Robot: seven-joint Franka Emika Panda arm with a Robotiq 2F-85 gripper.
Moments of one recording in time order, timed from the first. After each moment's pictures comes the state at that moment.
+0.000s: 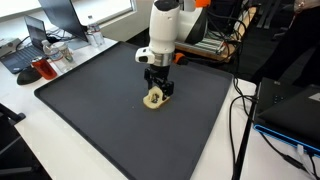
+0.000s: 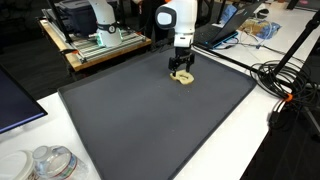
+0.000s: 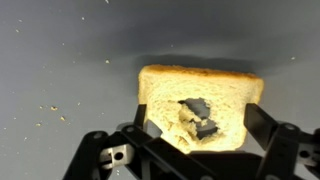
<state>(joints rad) 0.44 0.52 -0.22 -2.19 -0.08 2.84 0.52</state>
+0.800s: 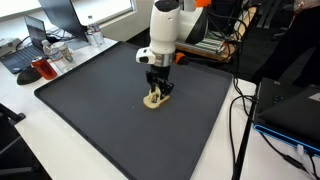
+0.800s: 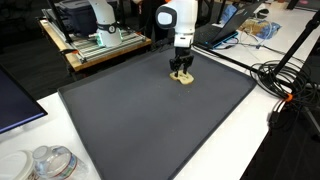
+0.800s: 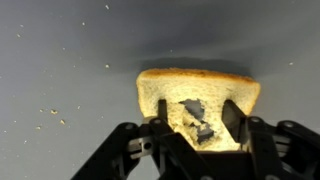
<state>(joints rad) 0.44 0.52 -0.21 -2.19 -0.08 2.83 0.52</state>
